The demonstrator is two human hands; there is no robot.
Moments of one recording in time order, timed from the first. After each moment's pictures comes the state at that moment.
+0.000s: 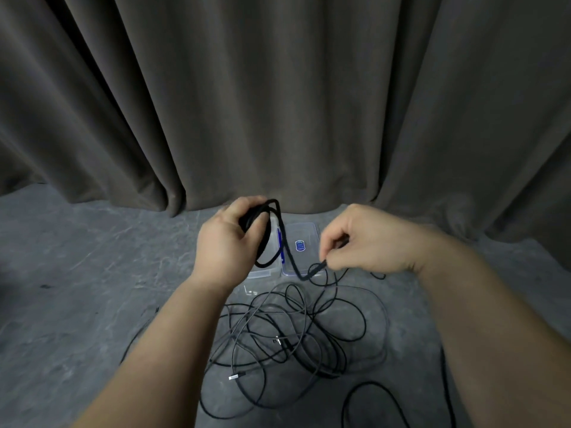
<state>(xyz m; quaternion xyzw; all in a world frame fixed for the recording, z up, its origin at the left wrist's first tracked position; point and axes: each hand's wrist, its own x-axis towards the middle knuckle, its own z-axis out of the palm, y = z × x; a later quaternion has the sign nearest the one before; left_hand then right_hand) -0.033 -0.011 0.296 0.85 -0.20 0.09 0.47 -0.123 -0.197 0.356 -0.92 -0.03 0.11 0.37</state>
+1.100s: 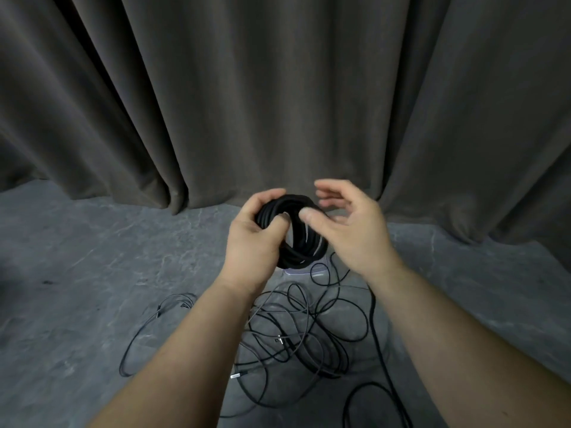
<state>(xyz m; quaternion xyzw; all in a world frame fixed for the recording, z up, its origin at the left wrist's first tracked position) -0.053 -0.037 0.307 0.67 -0.14 -0.04 0.73 -0.094 -0.173 0.301 -0.78 0.08 -0.25 0.56</state>
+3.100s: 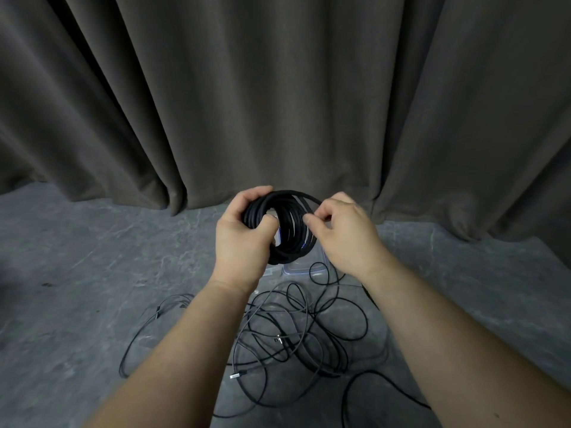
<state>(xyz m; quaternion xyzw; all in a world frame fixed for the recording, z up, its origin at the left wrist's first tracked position) -0.050 -0.037 0.305 0.69 -0.11 0.01 0.72 -0.087 -0.178 0.295 -0.92 0.13 -0.20 0.31</state>
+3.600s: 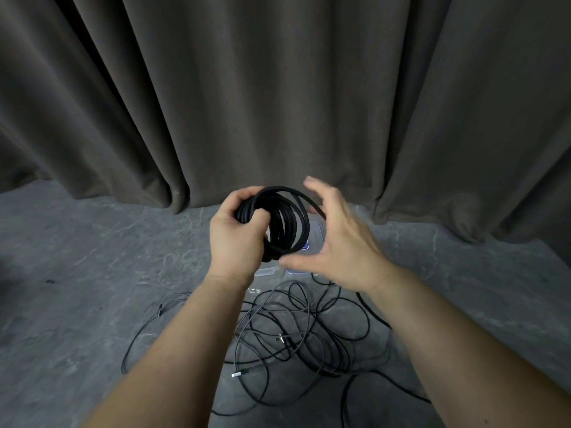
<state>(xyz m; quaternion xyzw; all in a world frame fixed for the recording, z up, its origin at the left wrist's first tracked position) -0.041 -0.031 0.305 0.70 -0.08 0.04 0.71 -0.106 -0.170 0.302 -0.92 0.00 -0.15 0.37</state>
